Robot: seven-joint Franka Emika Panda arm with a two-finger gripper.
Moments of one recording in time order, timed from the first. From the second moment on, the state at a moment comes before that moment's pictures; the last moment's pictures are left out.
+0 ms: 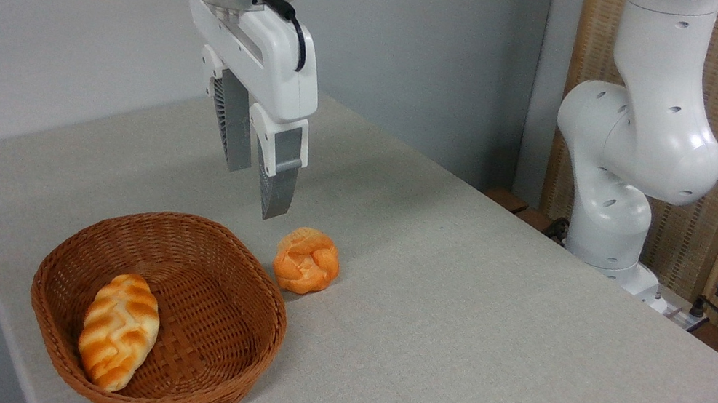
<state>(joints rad) -0.13 0.02 0.09 -1.61 -0.12 1.62 0.81</state>
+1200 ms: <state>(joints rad) -0.13 0.05 0.11 -1.65 -0.12 1.85 0.81</state>
